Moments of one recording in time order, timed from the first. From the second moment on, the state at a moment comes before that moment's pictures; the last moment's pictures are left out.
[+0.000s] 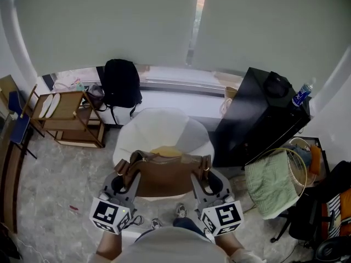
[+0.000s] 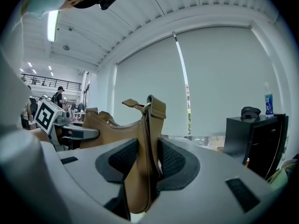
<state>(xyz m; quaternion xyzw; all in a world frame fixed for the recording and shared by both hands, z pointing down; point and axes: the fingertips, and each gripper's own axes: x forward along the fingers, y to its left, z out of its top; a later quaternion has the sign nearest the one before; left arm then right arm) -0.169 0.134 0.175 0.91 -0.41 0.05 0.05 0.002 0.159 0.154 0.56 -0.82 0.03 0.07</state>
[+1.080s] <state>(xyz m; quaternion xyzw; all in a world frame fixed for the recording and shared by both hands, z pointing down) -0.112 0.030 0.199 0.89 -0.45 0.06 0.08 0.060 0.038 0.172 0.52 -0.85 0.04 0.08</state>
